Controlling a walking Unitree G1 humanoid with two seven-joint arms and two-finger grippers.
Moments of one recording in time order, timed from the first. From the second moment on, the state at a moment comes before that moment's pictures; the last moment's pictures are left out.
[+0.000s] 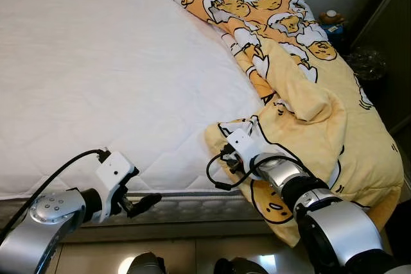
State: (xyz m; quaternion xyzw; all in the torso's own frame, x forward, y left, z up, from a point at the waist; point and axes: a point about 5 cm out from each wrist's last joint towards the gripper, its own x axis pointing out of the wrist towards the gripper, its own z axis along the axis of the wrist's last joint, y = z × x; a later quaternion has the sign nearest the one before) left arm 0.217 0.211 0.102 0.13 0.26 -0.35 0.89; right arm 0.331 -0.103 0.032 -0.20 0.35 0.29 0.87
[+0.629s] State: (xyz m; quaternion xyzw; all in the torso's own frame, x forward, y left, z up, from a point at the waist) left arm 0.237 0.223 0.103 0.14 0.24 -0.30 0.91; right arm 0.330 -0.114 0.033 -0.11 0.35 0.29 0.88
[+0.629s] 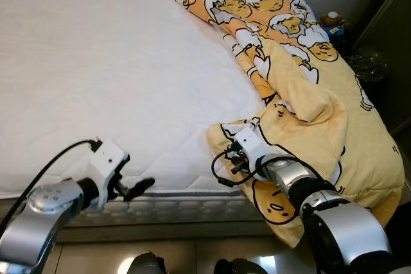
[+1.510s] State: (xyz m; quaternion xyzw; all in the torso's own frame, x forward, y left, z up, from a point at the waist) left arm 0.296 0.278 0.156 0.16 0.08 -0.08 0.98; right arm 0.276 -0.037 0.172 0.17 0.16 0.82 0.52
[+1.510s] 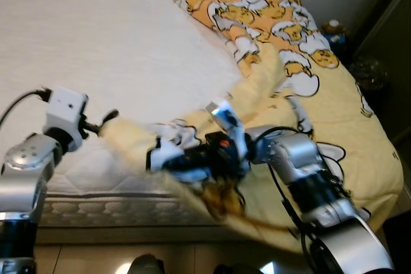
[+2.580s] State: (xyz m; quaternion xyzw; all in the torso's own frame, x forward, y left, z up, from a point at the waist) left arm 0.314 0.282 0.157 0.17 0.07 -0.09 0.98; right arm 0.257 -0.061 0.160 0.08 0.21 0.82 0.53
